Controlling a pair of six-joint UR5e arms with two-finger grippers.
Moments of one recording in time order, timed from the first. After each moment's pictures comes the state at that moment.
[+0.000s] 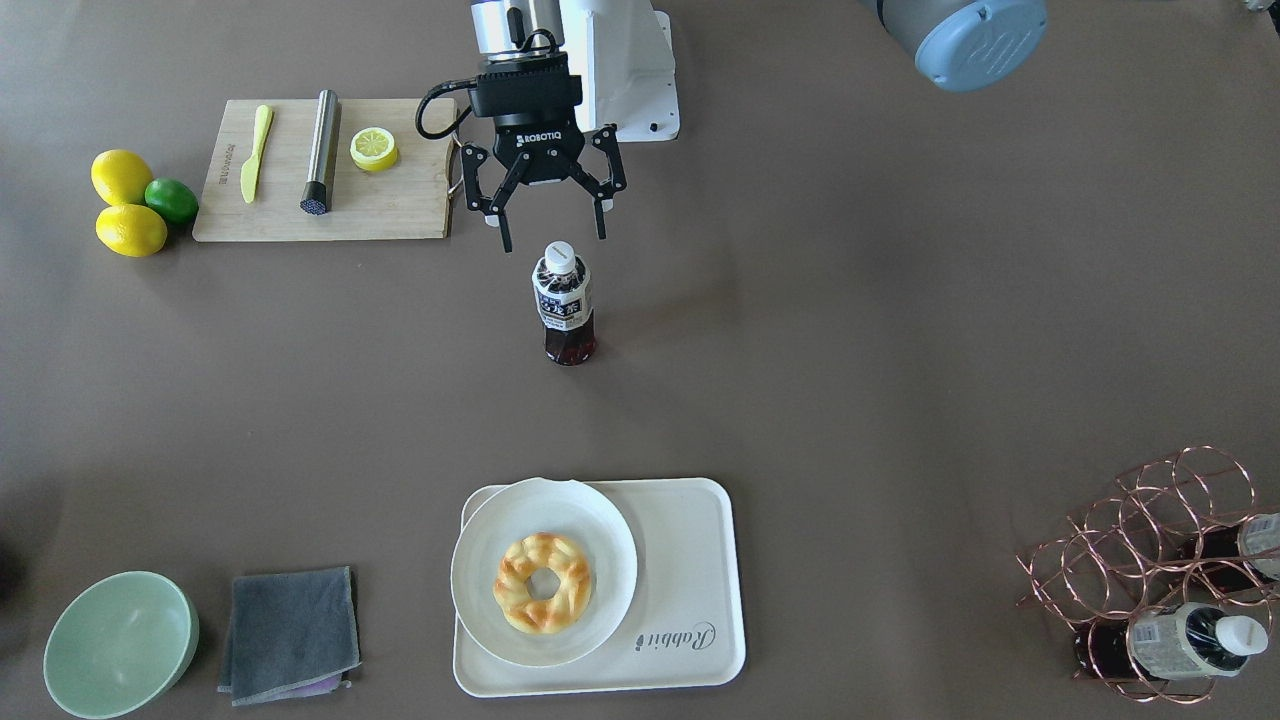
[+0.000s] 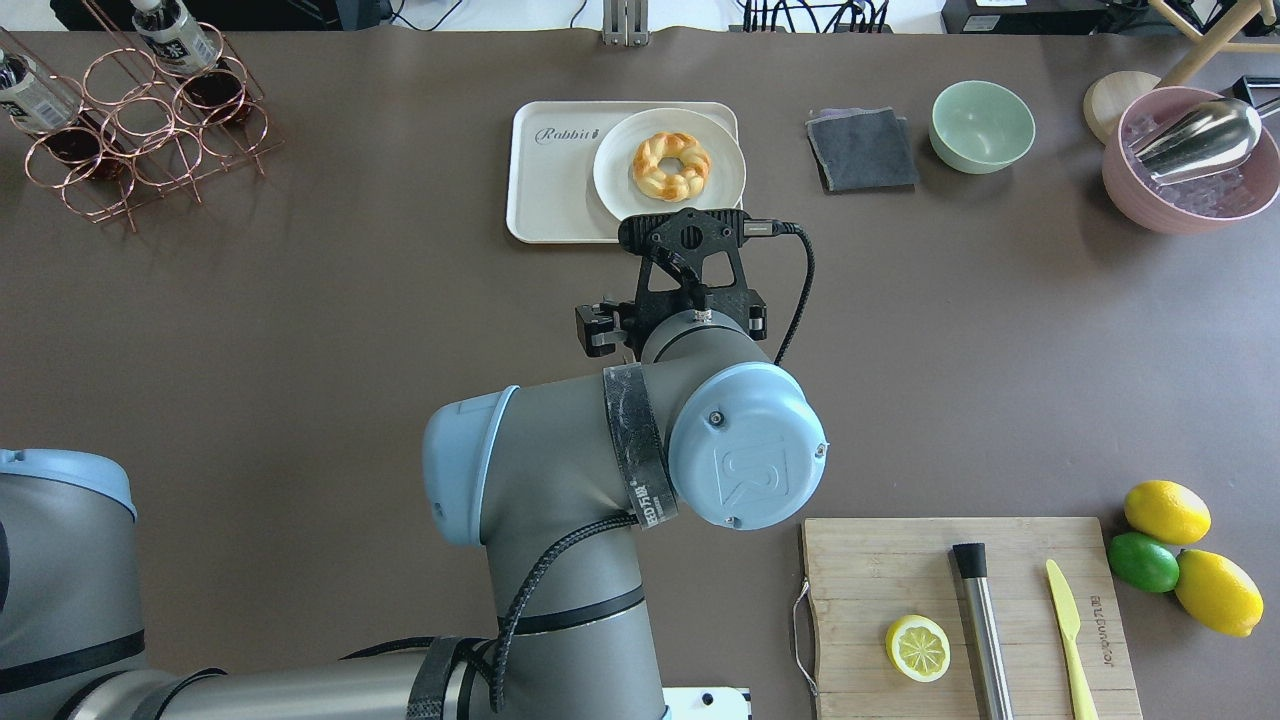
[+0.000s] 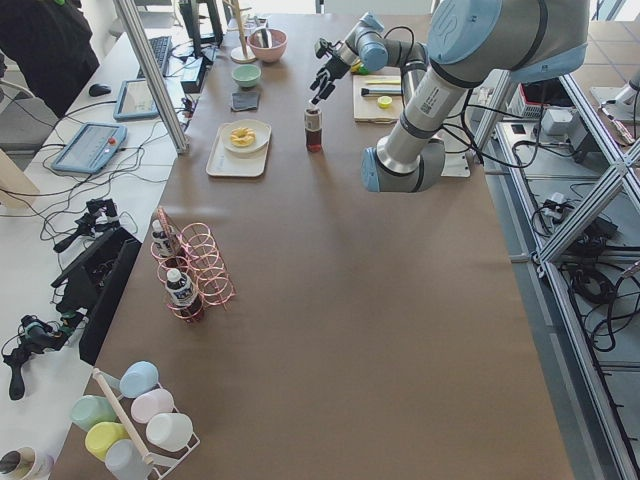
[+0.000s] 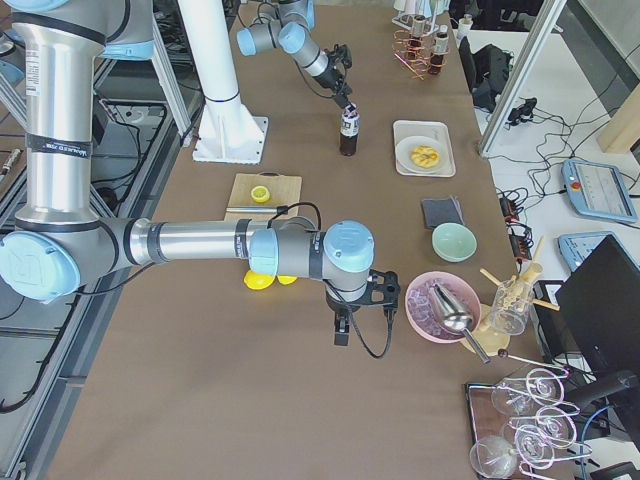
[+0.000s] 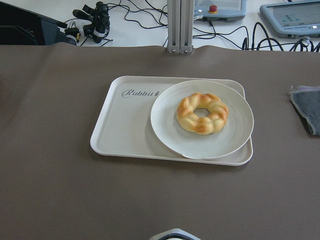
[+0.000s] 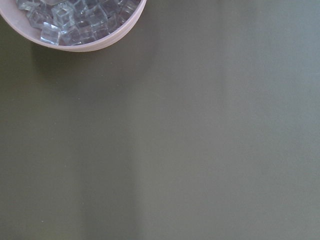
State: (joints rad) left arm -0.30 -2.58 -1.71 -1.23 -1.07 -1.46; right arm 1.61 -1.67 1.76 -1.66 2.35 0.02
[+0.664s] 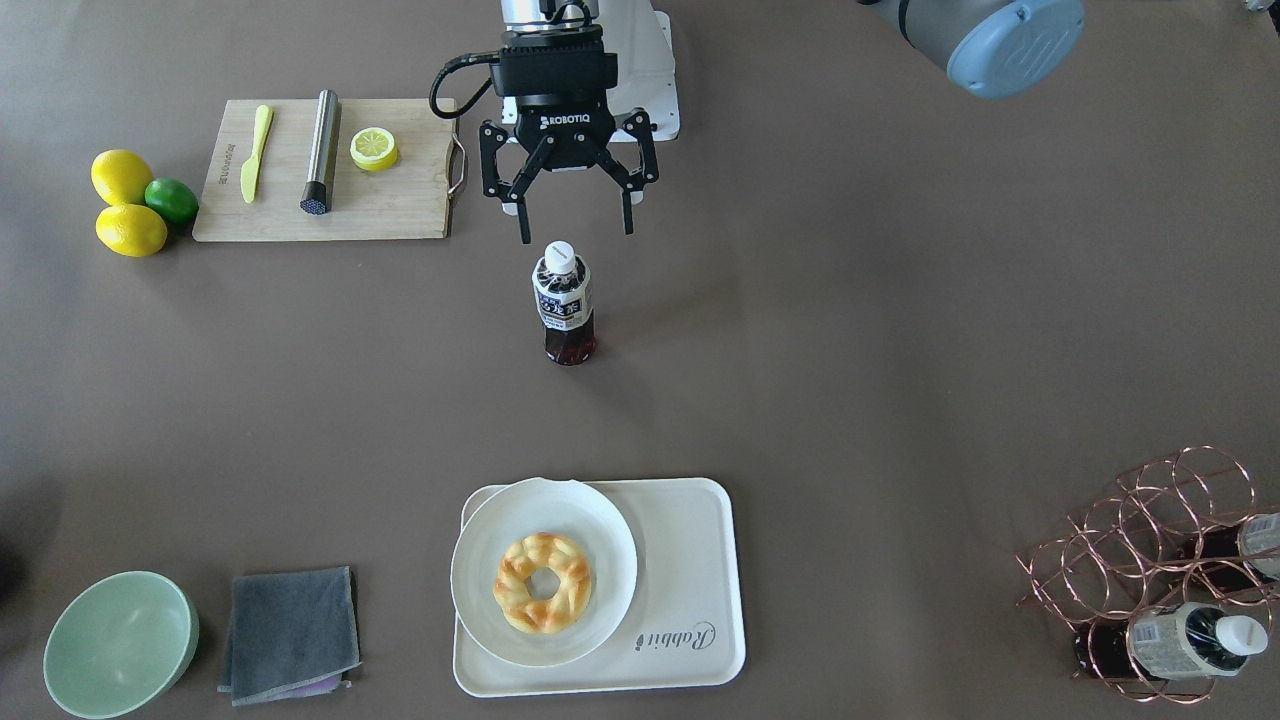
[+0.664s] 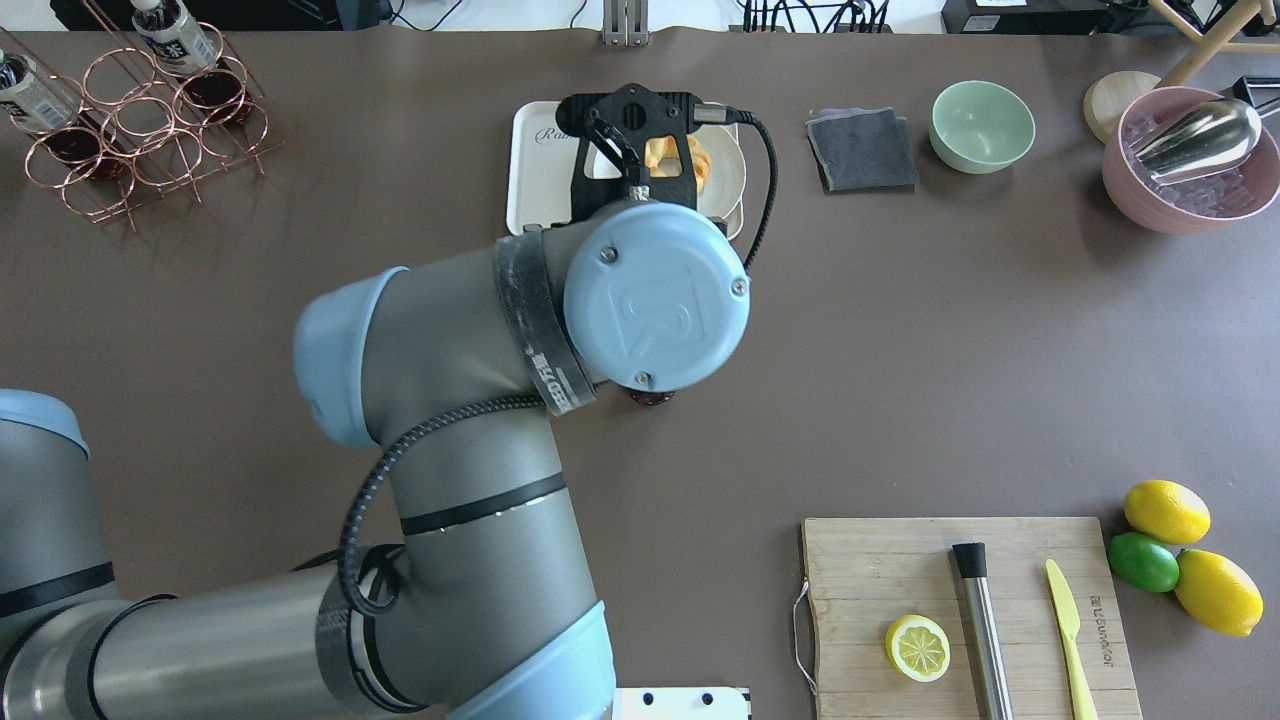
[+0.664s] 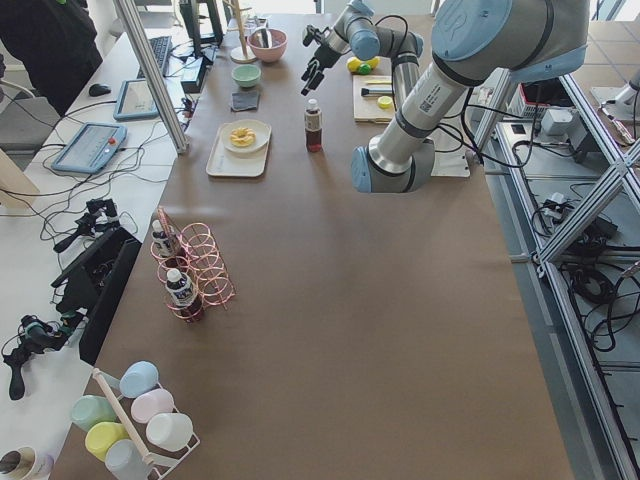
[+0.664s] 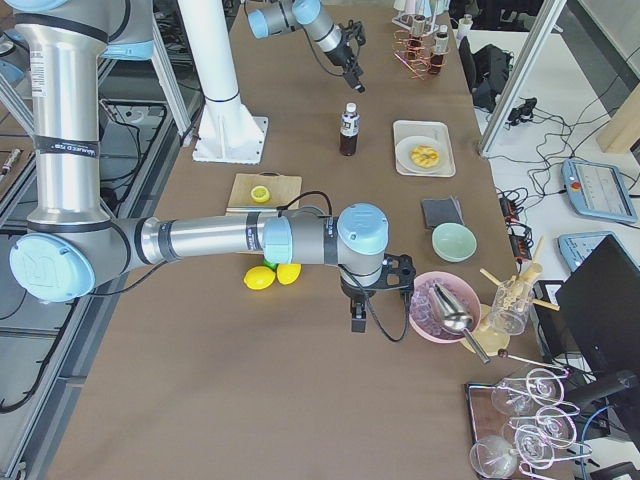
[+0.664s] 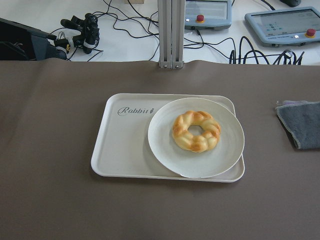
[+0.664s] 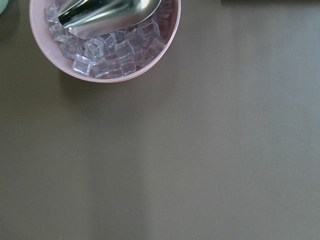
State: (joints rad) left arm -0.41 -2.57 -1.81 -1.20 -1.21 -1.33; right arm 1.61 -1.62 1.76 -1.66 2.36 0.02
